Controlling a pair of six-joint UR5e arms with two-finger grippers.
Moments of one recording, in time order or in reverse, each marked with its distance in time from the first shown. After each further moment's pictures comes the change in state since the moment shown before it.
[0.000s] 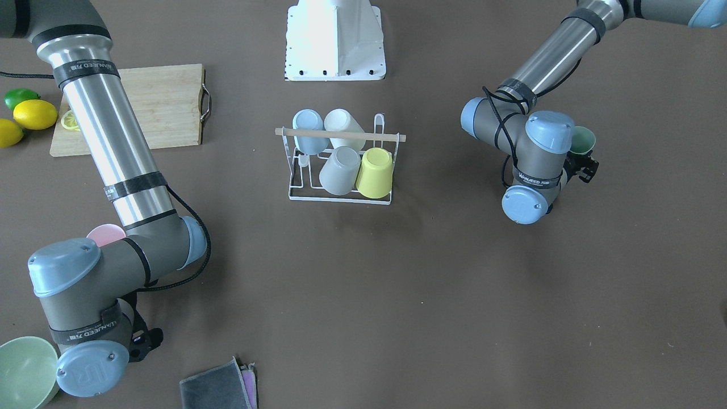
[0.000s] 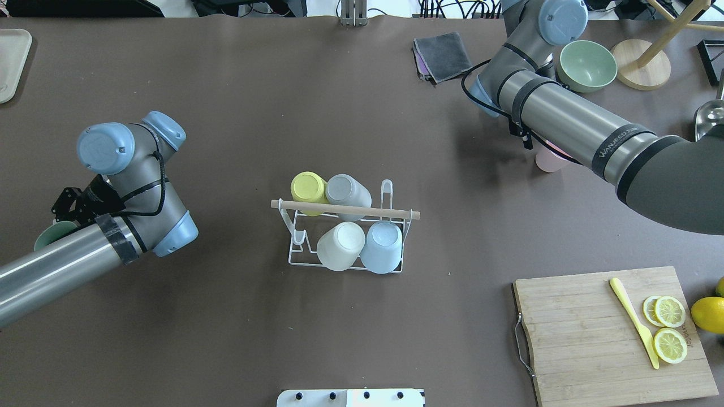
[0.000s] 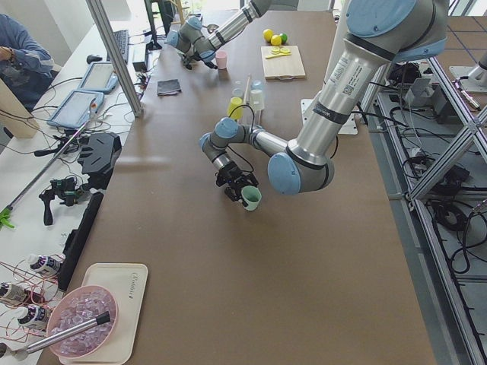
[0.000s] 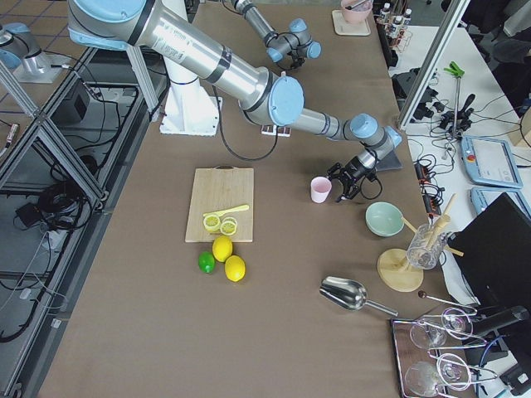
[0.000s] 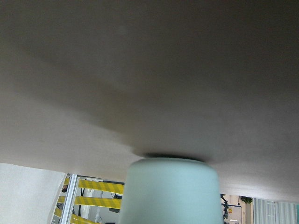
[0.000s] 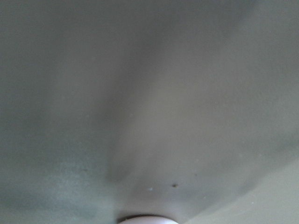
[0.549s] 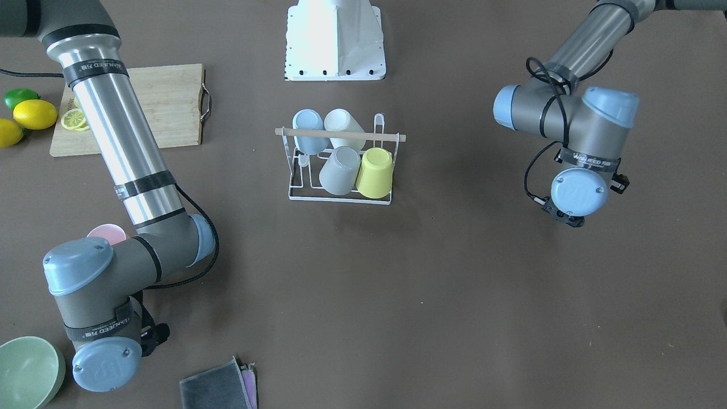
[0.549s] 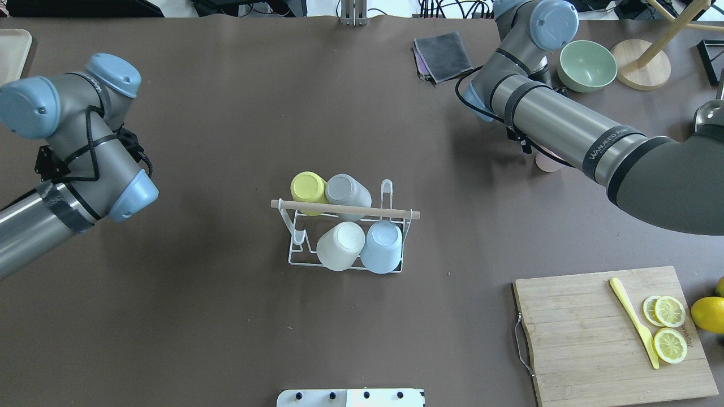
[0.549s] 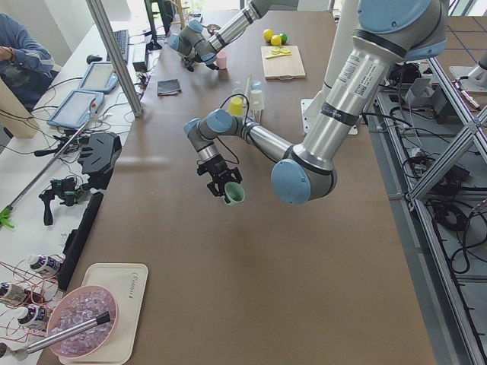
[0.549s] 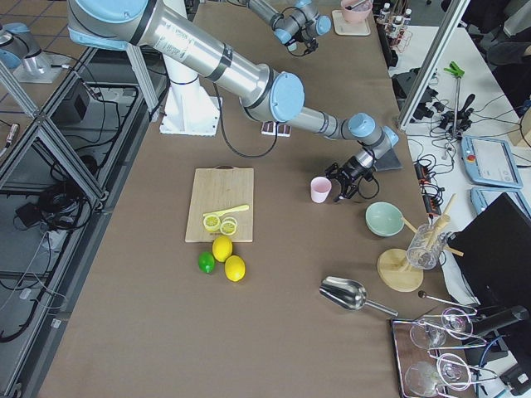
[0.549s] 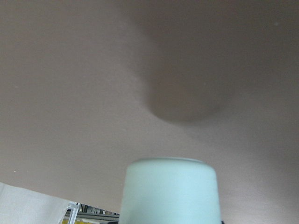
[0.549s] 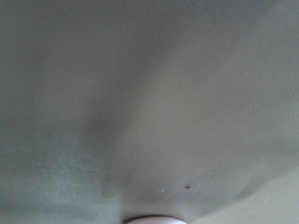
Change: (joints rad) left arm -0.147 0.079 -0.222 -0.170 -0.036 -0.006; right arm -0.017 0.022 -0.041 -0.001 -0.018 -0.005
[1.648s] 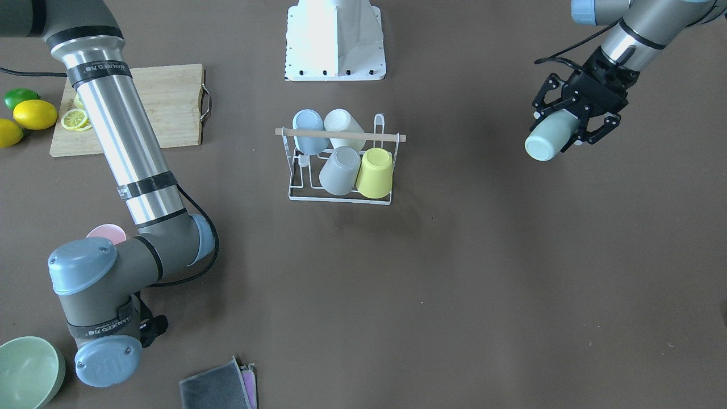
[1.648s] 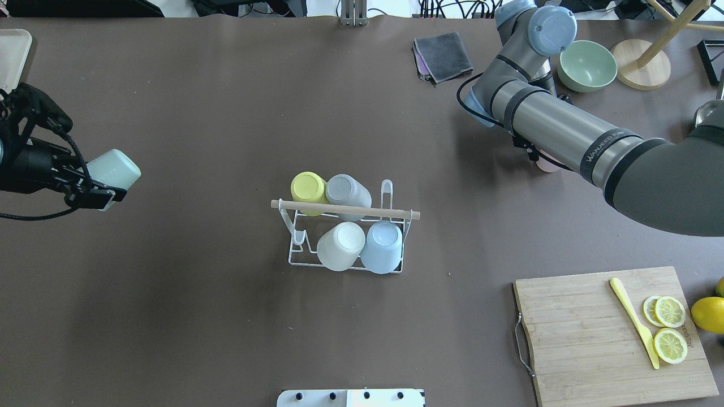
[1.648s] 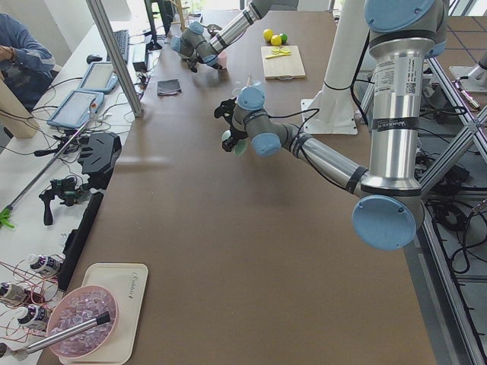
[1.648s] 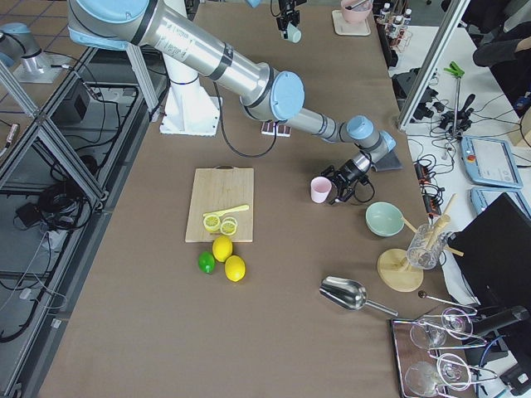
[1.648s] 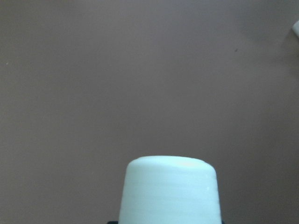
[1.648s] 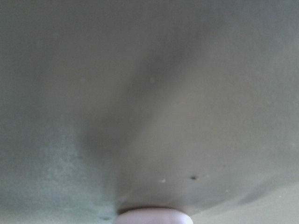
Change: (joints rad) left arm -0.010 0.511 -0.519 -1.417 -0.170 -0.696; right arm -0.006 0.008 -0.041 -0.041 -0.006 -0.058
